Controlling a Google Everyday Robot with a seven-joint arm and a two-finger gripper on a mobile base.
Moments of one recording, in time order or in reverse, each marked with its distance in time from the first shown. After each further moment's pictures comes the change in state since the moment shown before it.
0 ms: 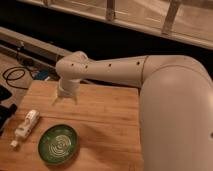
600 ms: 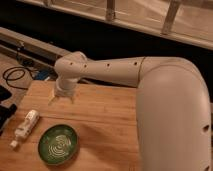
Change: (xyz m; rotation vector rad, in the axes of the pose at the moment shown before) arm -0.003 0.005 0.010 -0.029 0.018 -0.020
